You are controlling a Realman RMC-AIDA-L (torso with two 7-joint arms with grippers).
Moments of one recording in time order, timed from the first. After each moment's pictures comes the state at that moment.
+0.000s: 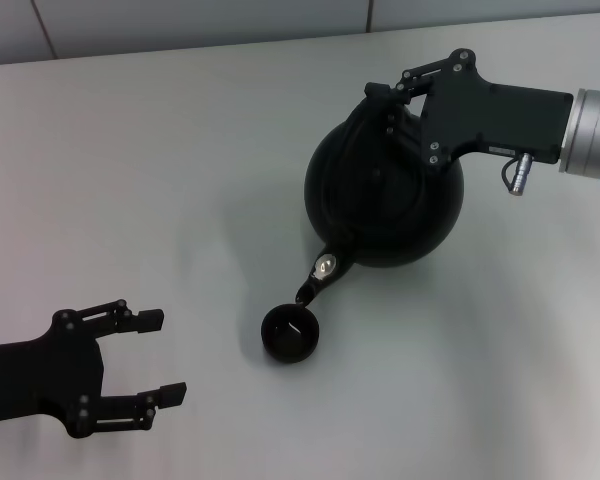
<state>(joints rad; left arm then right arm) -0.26 -2.04 1.02 0.80 1.84 1.68 -1.19 0.41 2.09 -1.00 -0.86 -1.60 -1.34 0.85</state>
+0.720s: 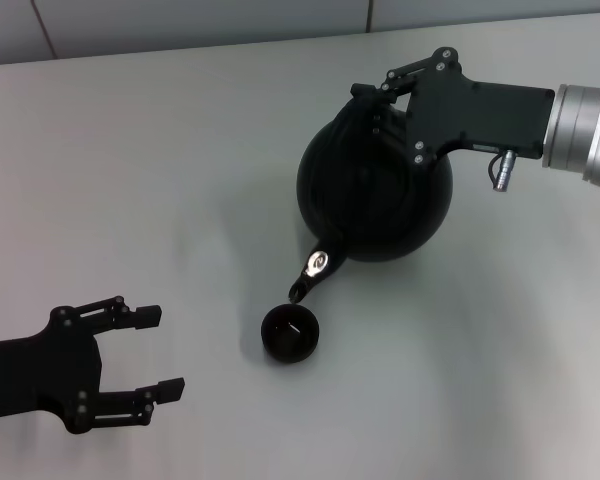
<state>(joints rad) -0.27 -2.04 1.02 0.80 1.84 1.67 -1.19 0.42 2.09 -1.05 -0.87 -1.60 -1.29 0.82</state>
